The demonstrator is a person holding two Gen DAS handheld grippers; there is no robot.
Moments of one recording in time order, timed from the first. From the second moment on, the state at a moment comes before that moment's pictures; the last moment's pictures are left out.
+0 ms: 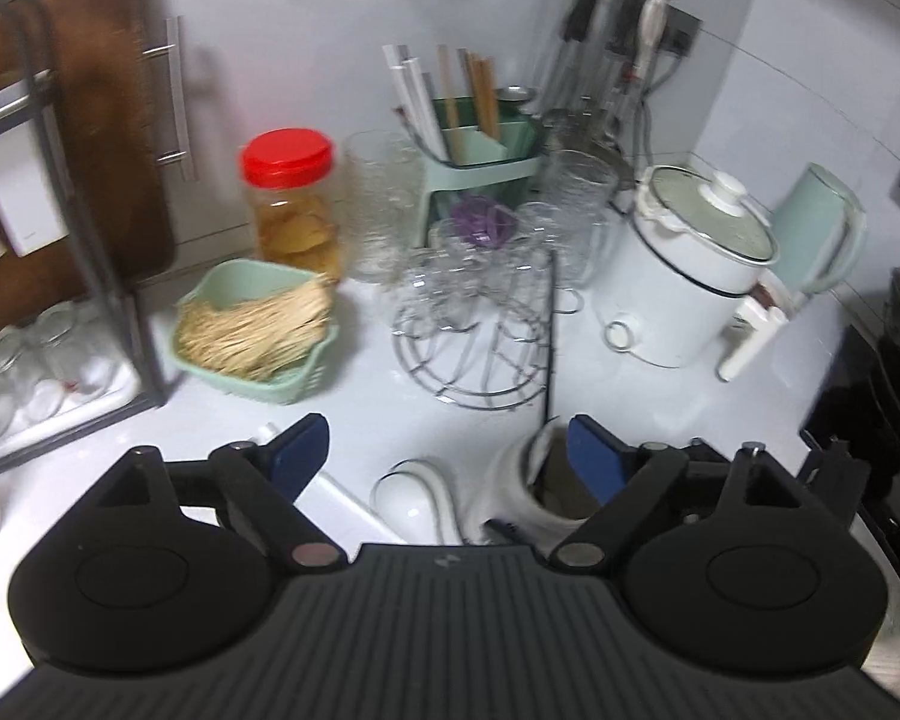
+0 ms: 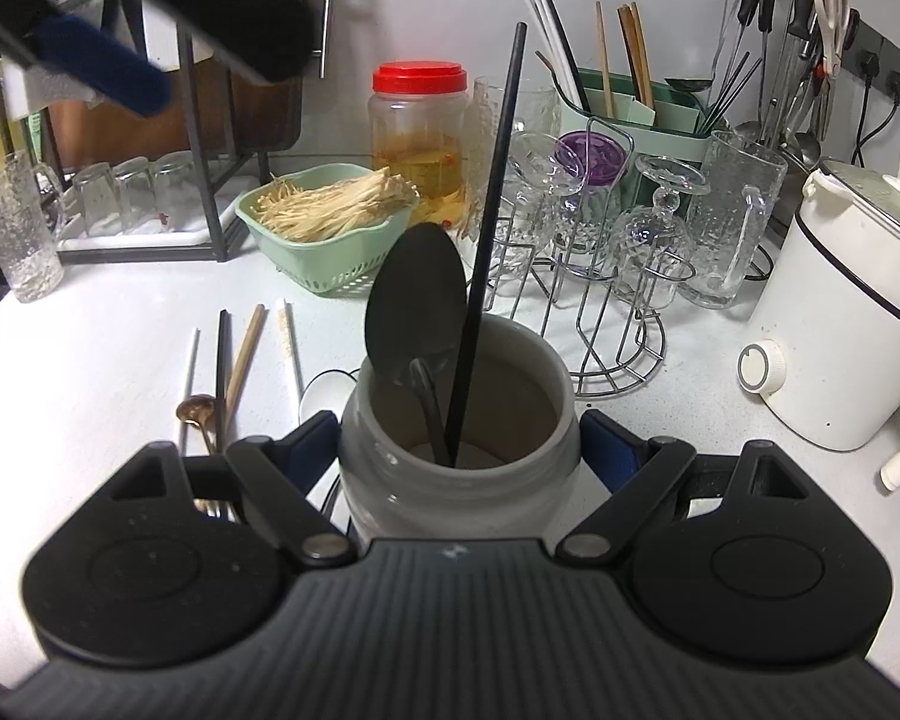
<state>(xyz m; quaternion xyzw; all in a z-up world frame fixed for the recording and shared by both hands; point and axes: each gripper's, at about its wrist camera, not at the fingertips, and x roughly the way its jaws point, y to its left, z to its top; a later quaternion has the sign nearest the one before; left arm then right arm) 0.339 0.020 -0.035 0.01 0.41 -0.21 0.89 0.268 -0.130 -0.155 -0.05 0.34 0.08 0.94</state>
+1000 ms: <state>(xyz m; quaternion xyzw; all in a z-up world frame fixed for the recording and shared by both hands) 0.273 0.096 -0.132 -0.13 0.47 -0.04 0.88 0.253 -0.153 -0.153 -0.06 0.34 0.08 0.93</state>
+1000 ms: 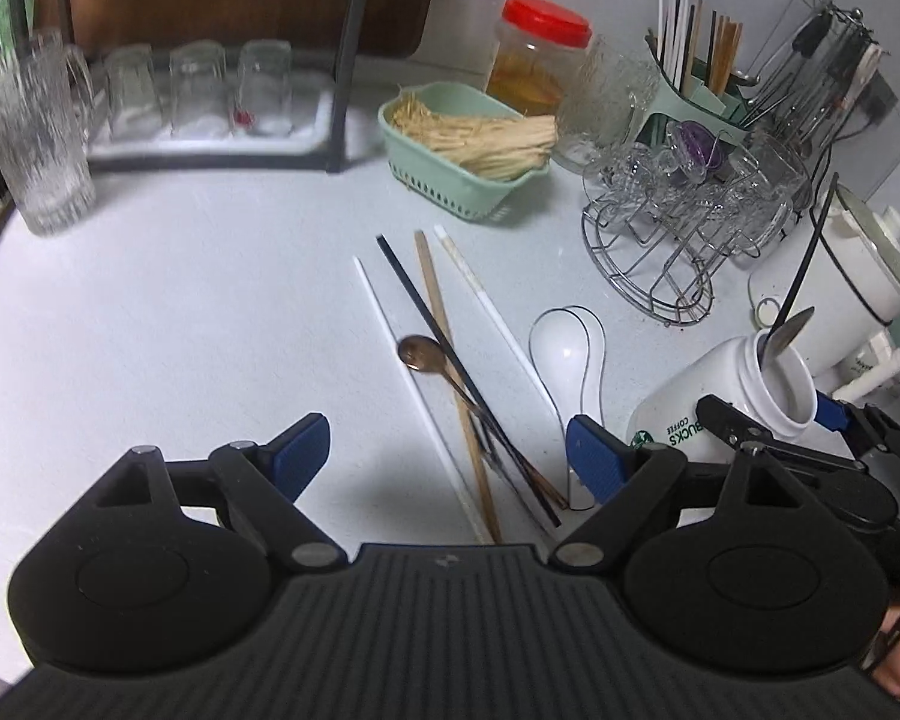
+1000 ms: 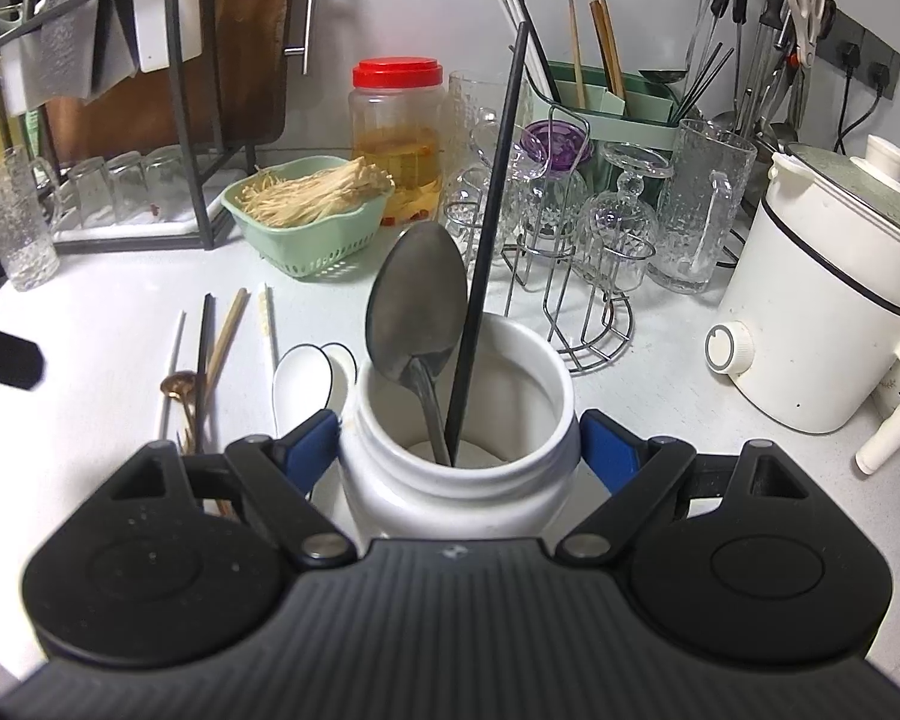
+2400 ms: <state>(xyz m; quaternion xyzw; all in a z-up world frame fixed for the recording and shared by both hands) 0.389 -0.009 -0.214 -0.06 0.46 -0.03 0.88 0.237 -0.187 -0.154 -0.08 0.33 0.15 0.93</state>
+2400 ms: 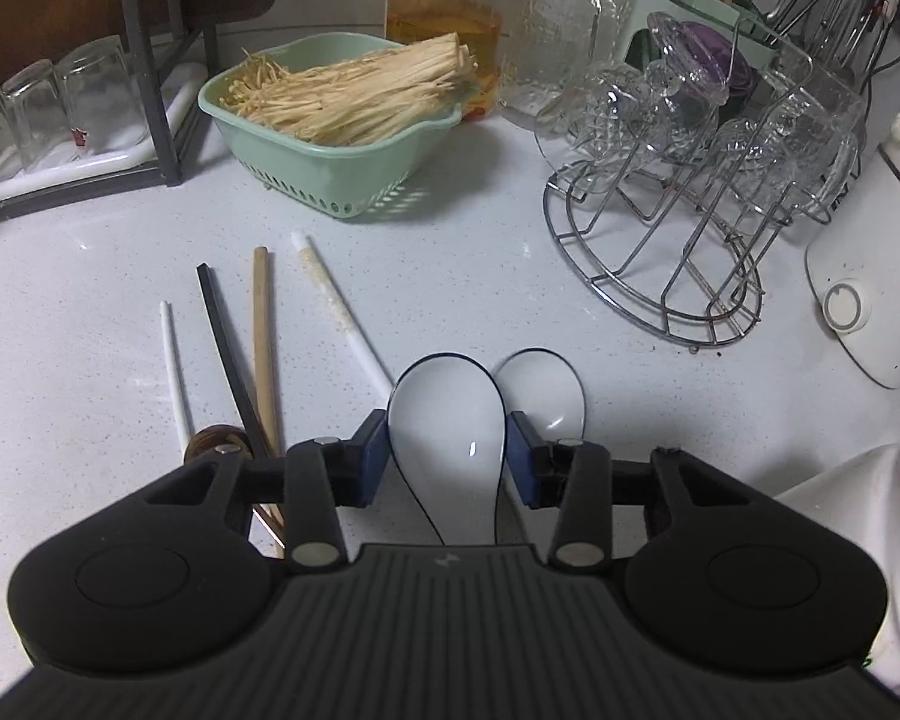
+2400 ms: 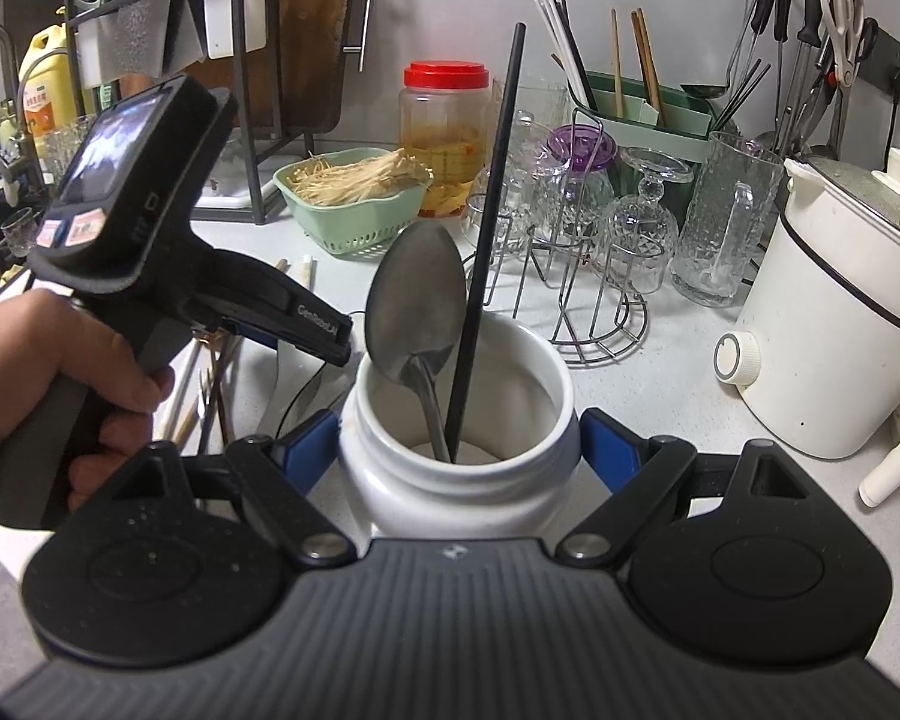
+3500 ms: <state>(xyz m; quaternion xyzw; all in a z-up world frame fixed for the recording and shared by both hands) 0.326 -0.013 -0.140 -0.06 0.42 -0.02 0.90 0.240 -0.166 -0.161 -0.11 0.30 0.13 0.94</state>
